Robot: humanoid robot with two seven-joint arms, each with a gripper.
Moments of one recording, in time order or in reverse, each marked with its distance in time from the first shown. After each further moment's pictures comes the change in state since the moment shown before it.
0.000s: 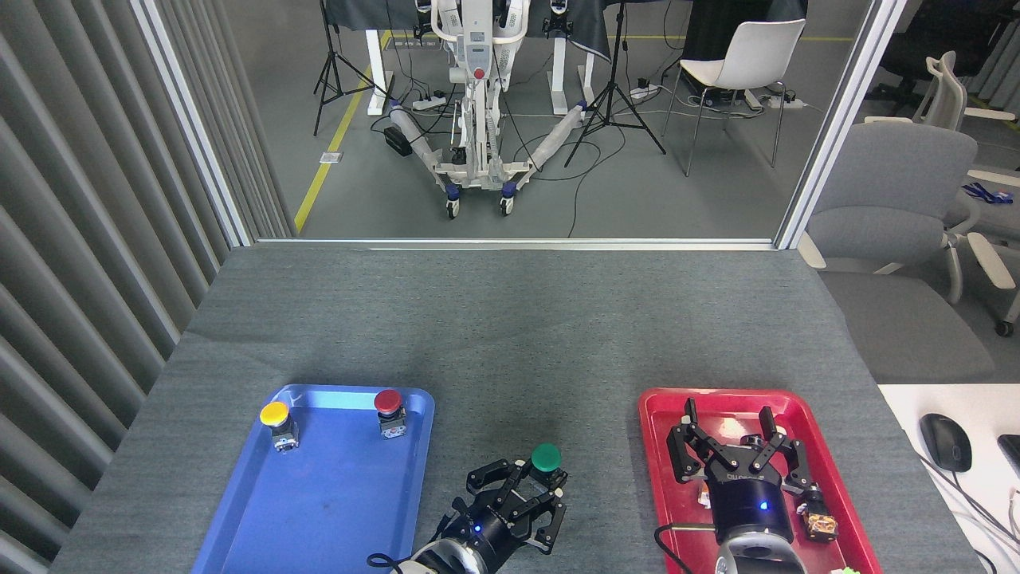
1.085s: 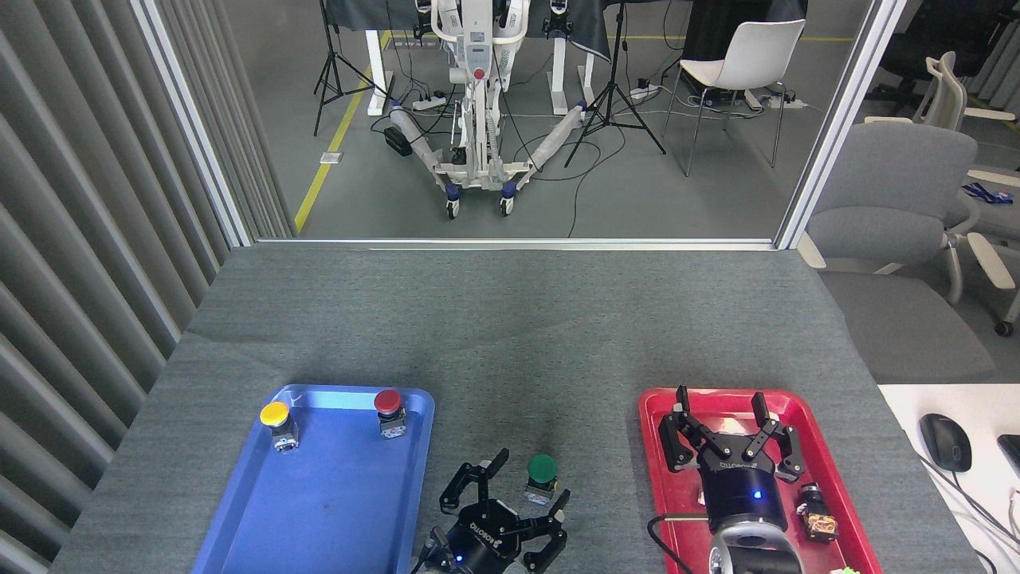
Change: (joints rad) left arm 0.211 0.085 0.000 -0.374 0.008 0.092 0.064; right arm -0.008 -0.003 0.024 -0.039 -0.002 0.004 0.015
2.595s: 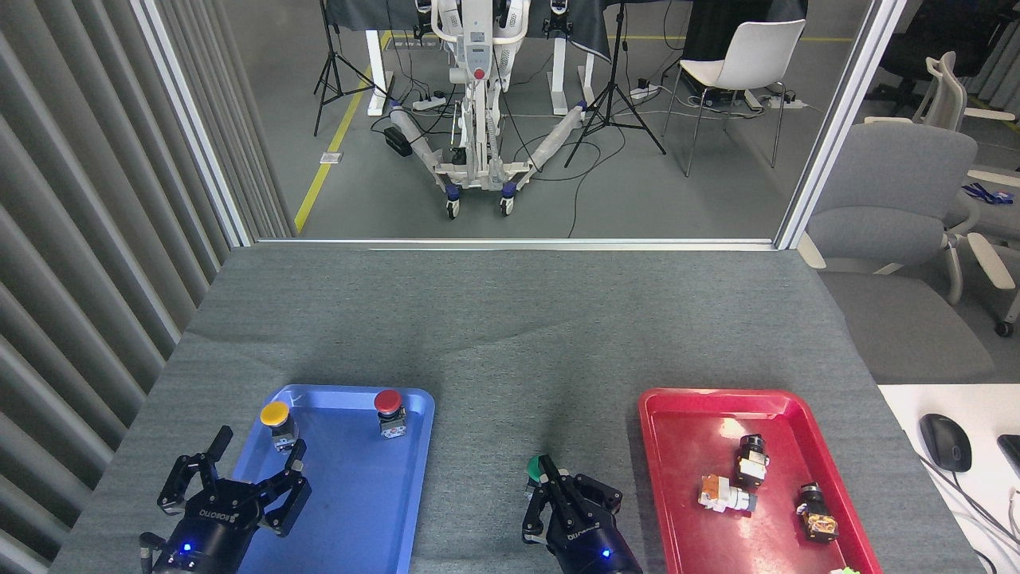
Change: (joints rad) left arm 0.208 0.344 0.474 -0.333 0.225 -0.051 -0.138; right arm 0.026 0.083 0.336 0.178 0.052 -0.095 0.018
